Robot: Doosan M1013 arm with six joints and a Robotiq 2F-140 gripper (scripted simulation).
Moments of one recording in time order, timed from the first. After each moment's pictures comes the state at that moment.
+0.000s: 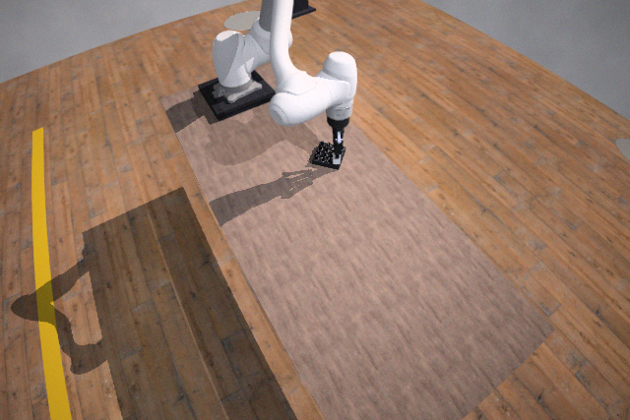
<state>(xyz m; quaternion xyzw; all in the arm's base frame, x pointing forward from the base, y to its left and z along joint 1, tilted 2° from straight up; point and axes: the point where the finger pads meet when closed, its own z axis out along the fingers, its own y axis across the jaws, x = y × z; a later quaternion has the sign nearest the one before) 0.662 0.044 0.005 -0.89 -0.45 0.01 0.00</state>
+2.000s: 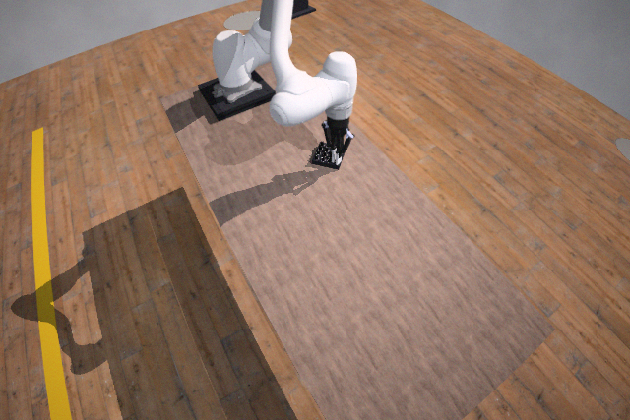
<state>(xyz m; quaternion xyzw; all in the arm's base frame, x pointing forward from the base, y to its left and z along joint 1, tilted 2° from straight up) 0.662 0.044 0.005 -0.63 -0.78 0.01 0.01</state>
